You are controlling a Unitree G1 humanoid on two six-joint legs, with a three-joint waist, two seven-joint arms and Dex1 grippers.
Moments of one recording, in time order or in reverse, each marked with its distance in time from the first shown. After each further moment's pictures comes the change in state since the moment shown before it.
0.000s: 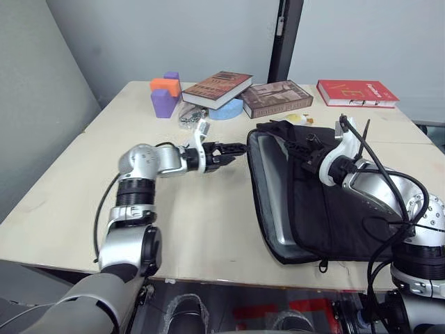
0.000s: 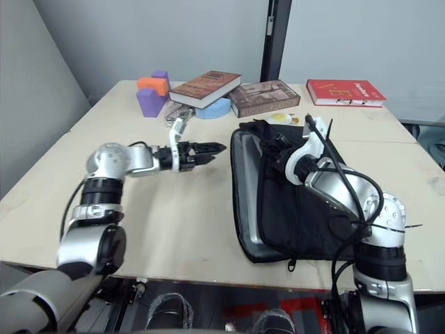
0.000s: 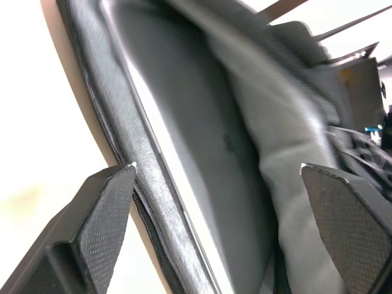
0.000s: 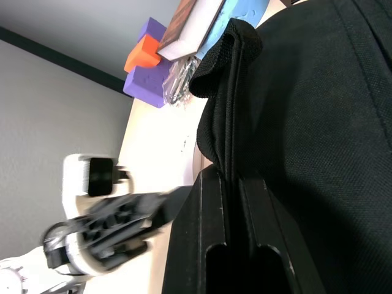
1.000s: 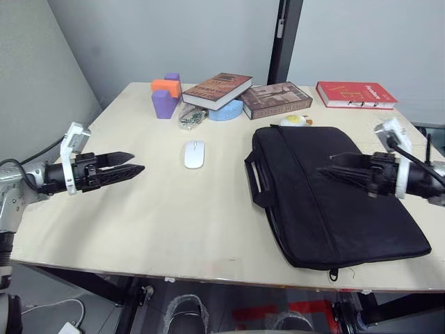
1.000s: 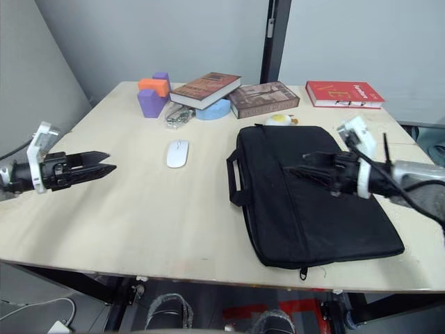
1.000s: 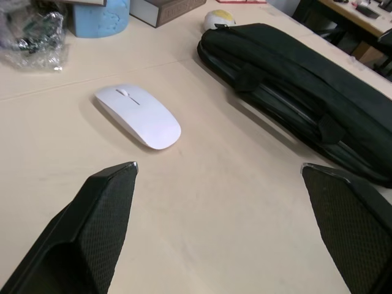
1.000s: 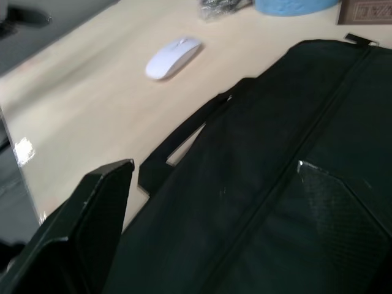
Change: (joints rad) left arm 0.506 0.727 0.060 -0.078 0.142 -0.633 -0.713; right arm 0.306 -0.653 -0.137 0.048 -0.816 0.027 1.560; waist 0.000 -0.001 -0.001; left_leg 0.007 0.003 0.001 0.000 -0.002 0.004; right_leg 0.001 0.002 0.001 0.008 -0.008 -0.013
